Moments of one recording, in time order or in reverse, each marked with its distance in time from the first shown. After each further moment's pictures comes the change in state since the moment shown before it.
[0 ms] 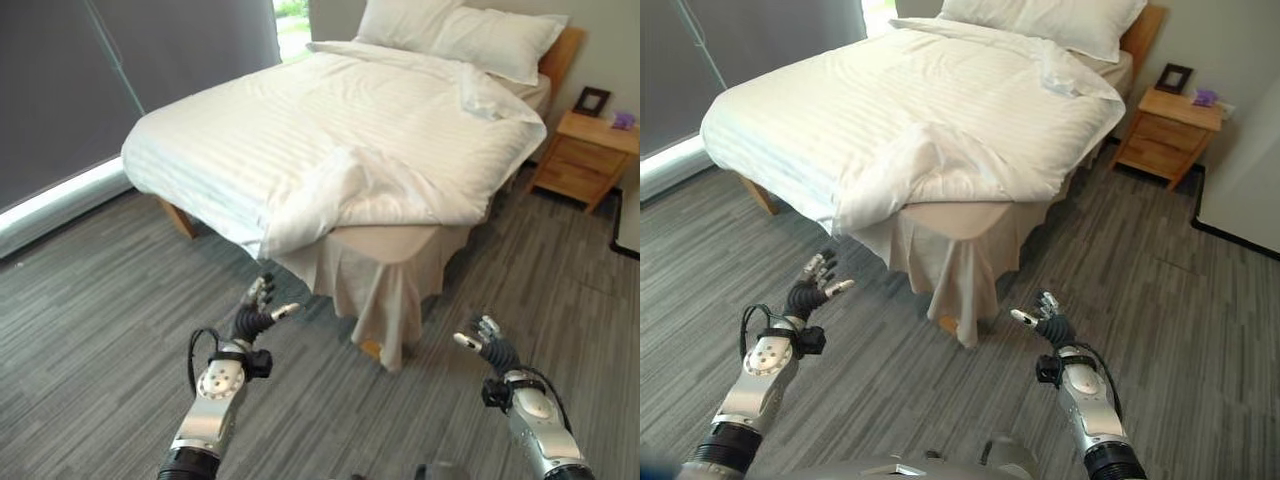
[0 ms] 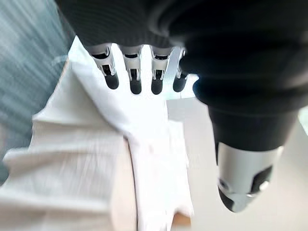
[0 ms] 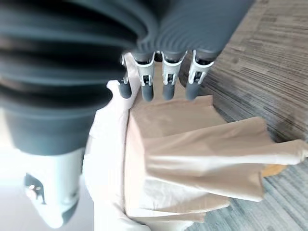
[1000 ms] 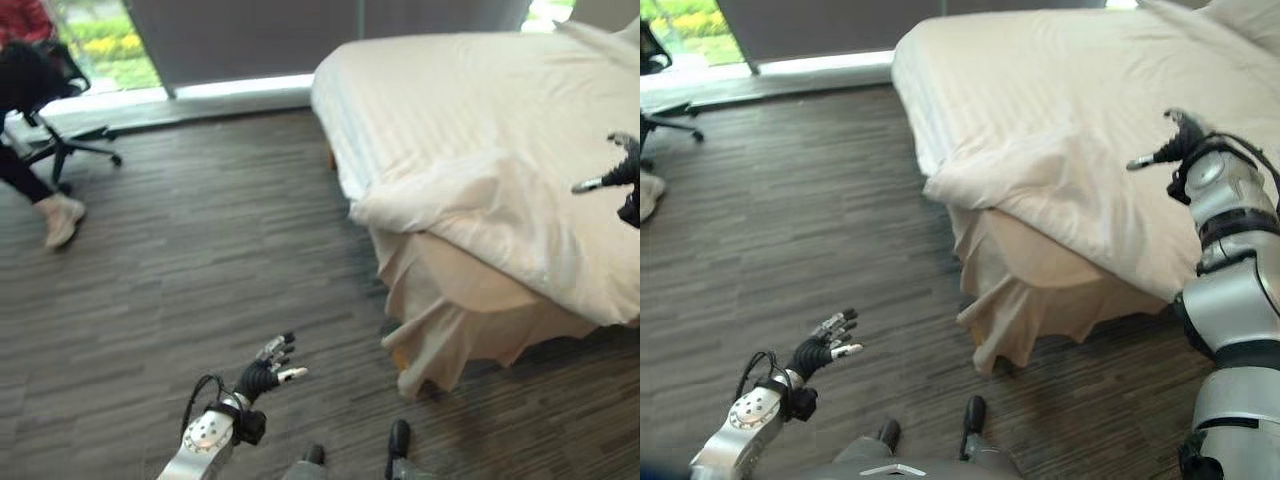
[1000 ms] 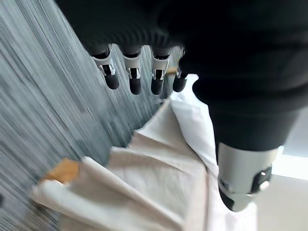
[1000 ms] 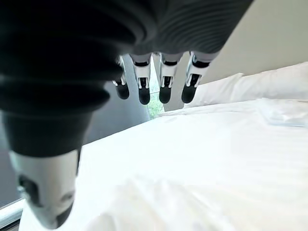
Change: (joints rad) left arm 0.211 0.182 -0.178 -0.052 -0.127 0.014 -0.139; right arm -1.440 -0.534 0.596 1.009 -0.434 0.058 0.000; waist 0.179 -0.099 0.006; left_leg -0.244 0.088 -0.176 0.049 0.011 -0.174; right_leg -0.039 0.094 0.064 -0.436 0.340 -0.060
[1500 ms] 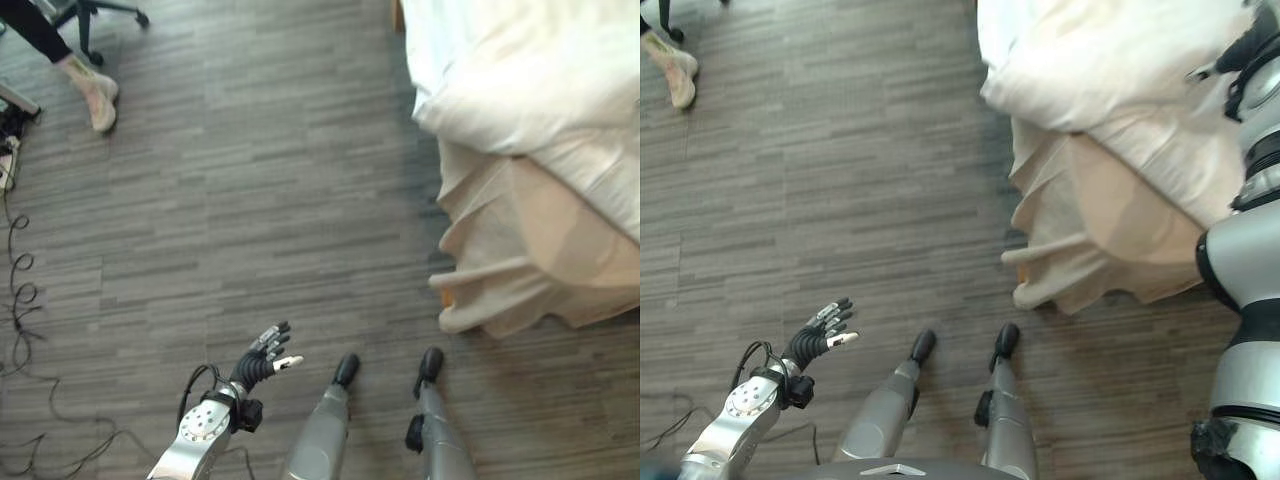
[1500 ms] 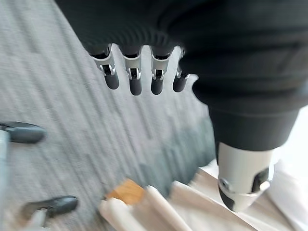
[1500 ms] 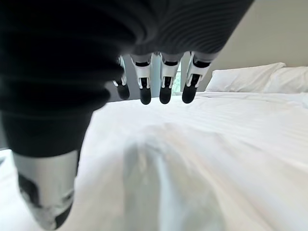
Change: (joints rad) left arm -0.016 -0.013 0.013 0.007 -0.039 0.014 0.035; right arm -0.309 -0.113 0.261 0.069 -0.156 0.059 -0.071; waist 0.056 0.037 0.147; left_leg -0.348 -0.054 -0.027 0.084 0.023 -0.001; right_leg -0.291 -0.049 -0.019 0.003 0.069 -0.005
